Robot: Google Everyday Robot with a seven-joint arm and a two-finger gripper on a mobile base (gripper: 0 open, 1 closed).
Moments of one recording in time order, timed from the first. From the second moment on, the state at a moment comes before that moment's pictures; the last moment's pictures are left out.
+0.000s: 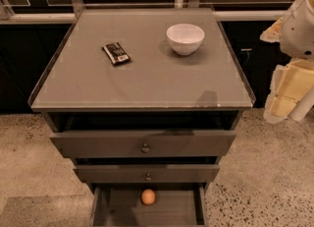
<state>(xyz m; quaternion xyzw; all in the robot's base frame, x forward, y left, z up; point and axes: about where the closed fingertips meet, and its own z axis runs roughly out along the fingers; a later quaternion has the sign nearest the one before) 0.438 -0.217 0.976 -0.60 0.78 -0.03 0.16</state>
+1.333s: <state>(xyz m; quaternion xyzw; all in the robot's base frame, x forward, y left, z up) 0.381 -0.167 0.776 -0.58 0.74 0.16 0.29</state>
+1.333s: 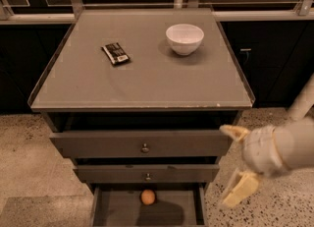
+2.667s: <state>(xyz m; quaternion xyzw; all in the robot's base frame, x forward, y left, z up) 0.385 -0.119 0.650 -0.48 0.74 0.26 0.40</state>
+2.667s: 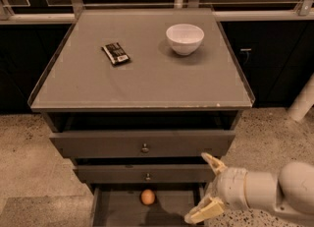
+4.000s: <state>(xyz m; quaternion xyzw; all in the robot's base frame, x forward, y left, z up) 0.380 -0.134 0.529 -0.37 0.73 0.25 0.51</state>
